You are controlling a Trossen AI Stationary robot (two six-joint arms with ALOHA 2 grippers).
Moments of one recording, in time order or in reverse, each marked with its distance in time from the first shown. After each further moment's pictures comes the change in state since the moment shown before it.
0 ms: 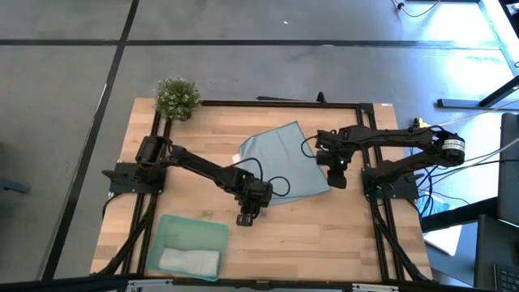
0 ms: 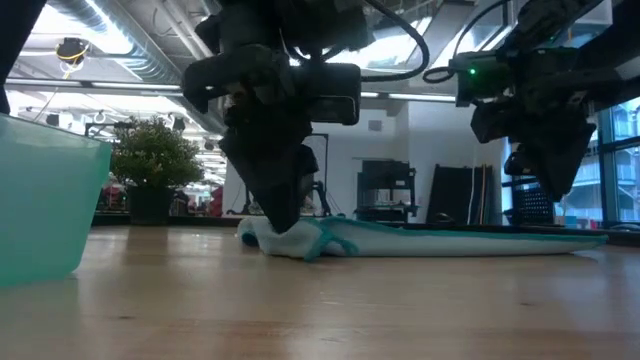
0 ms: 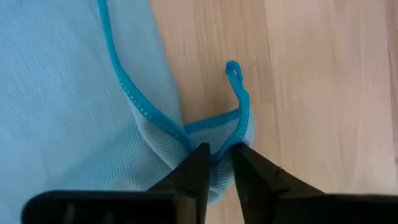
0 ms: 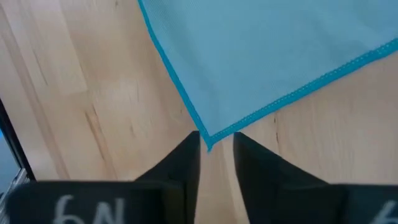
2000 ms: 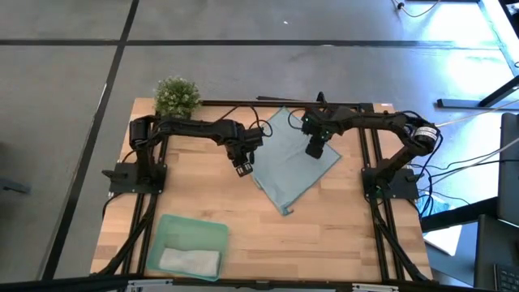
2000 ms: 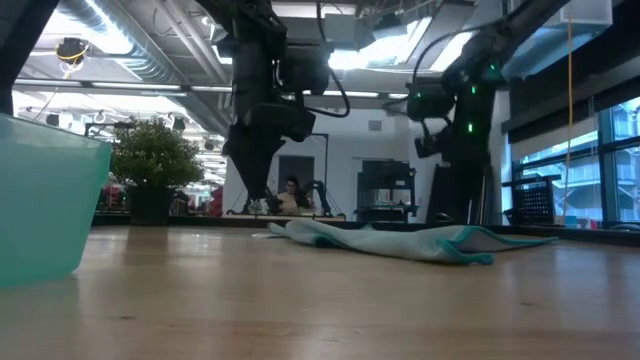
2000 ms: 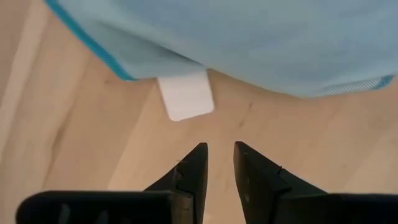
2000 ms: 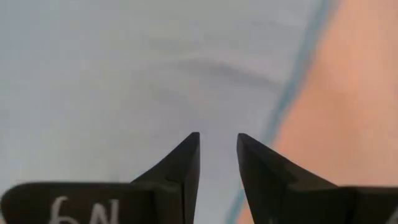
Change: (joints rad) left arm 0.403 -0.127 0.018 -0.368 -0.134 -0.152; right arm -0.226 0.289 0.203 0.234 0.482 -0.048
